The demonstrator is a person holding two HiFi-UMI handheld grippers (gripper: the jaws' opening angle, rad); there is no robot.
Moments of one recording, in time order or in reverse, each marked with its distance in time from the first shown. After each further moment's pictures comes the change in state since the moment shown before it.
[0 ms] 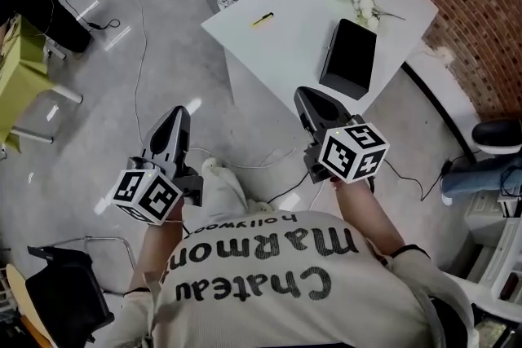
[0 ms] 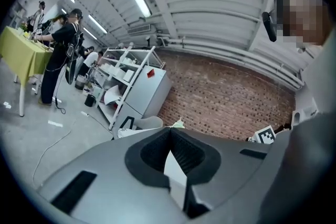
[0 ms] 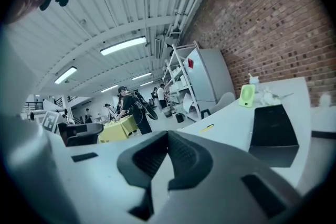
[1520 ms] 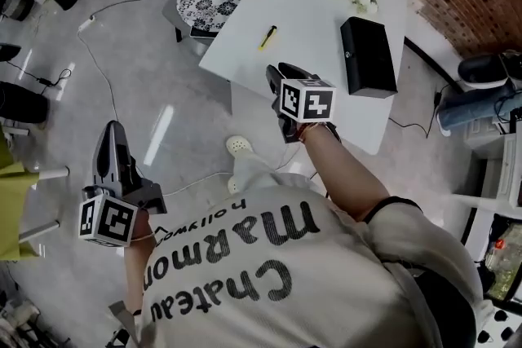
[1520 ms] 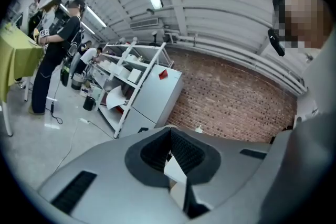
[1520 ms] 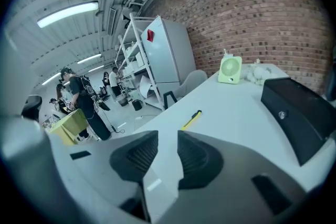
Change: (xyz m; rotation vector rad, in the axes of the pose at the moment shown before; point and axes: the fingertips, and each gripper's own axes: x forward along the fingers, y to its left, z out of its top) left arm 0.162 0.284 0.142 -0.002 0.049 -0.031; right arm 0.295 -0.101 -0.034 0.171 0.187 -0.523
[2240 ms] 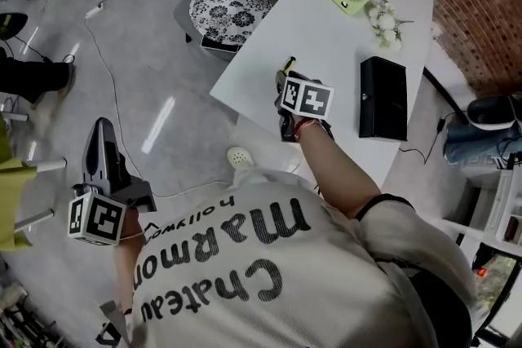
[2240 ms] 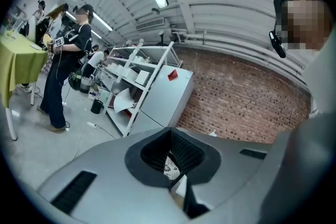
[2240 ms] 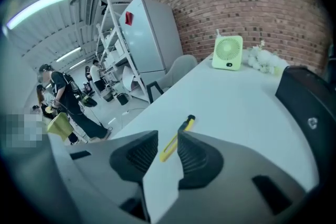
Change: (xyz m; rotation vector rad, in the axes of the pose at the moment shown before) left arm 0.078 0.042 0.030 0.002 -0.018 0.105; right arm 0.109 -0.051 0.020 0.099 0.130 -0.122
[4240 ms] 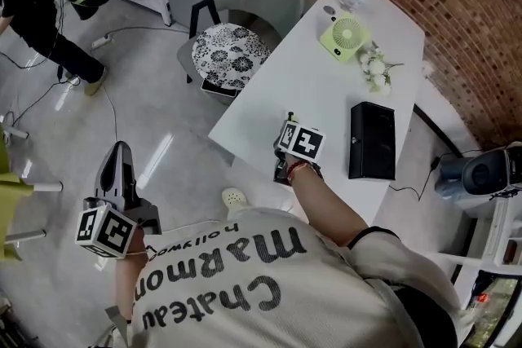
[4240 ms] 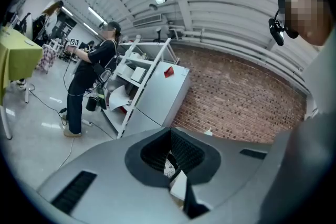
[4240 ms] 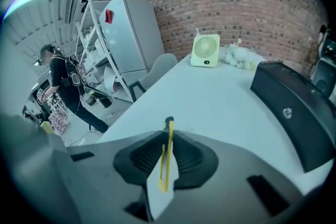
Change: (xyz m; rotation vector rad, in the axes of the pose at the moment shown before) left arm 0.026 -0.009 -0.011 -0.010 0.029 -0.044; right arm -0.003 -0.031 -0.004 0.104 0.024 -0.182
